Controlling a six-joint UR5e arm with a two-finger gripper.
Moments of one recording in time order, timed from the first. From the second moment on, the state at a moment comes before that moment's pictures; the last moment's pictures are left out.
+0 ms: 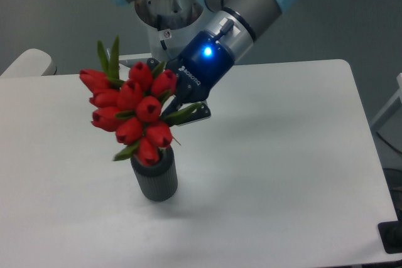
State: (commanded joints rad) arm 2.55 -1.73 -1.69 -0.81 0.37 0.85
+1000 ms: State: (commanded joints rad) arm 2.54 -1.76 -1.82 -0.78 0.37 1.04
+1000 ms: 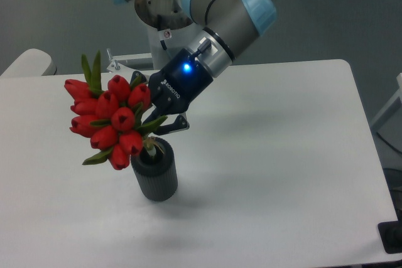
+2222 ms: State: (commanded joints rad) arm 2.55 -1.84 -1.91 -0.78 0.37 1.24
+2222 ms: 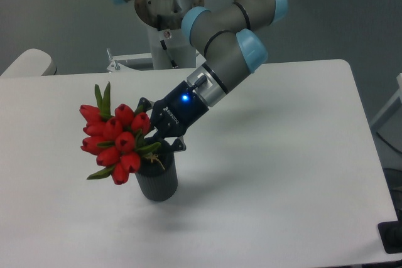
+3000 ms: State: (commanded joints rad) arm 2.56 -1.84 -1.92 -0.78 0.37 1.24
